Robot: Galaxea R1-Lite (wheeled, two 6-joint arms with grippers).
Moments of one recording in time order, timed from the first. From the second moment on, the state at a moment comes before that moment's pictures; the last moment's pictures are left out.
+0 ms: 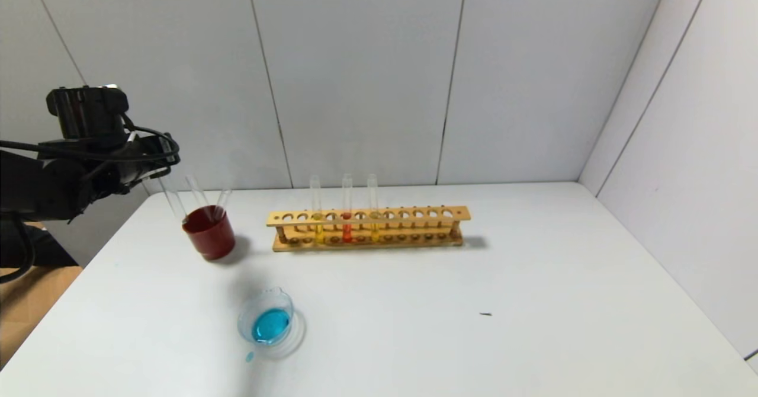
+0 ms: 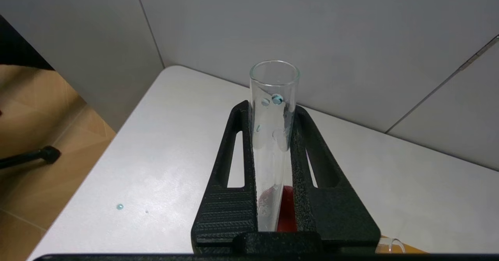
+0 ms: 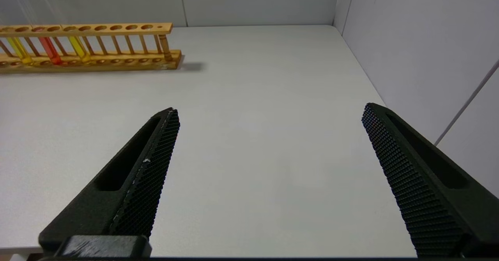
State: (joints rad) left arm 0.08 1.88 -1.13 -0.52 0.25 -0.19; right arm 0.00 0.00 0.00 -0.01 0.00 0.02
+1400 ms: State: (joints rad) left arm 0.05 2.01 -1.14 -0.58 0.29 -0.21; right arm 0.00 0.00 0.00 -0.01 0.00 0.02
